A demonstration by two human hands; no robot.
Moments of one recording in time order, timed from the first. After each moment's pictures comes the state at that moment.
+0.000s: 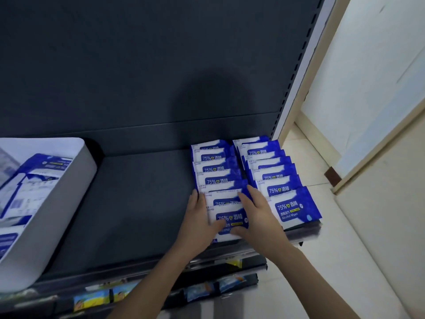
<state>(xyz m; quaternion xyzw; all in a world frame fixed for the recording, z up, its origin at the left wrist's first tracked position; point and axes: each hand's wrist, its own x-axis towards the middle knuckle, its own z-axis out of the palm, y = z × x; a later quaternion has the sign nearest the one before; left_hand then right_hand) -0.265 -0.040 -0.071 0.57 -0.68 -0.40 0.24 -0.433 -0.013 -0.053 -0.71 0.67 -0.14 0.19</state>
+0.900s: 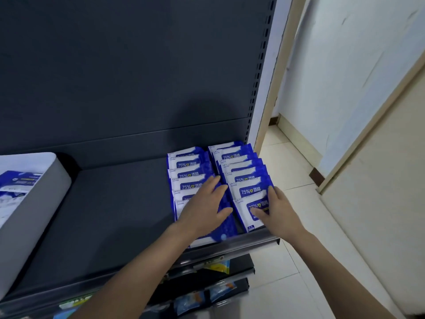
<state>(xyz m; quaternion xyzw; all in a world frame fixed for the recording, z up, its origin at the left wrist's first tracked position) -0.334 -0.057 -0.027 0.46 -0.86 -0.20 0.10 -0.543 -0.015 -0.063 -0.60 0.74 -0.21 0.20</state>
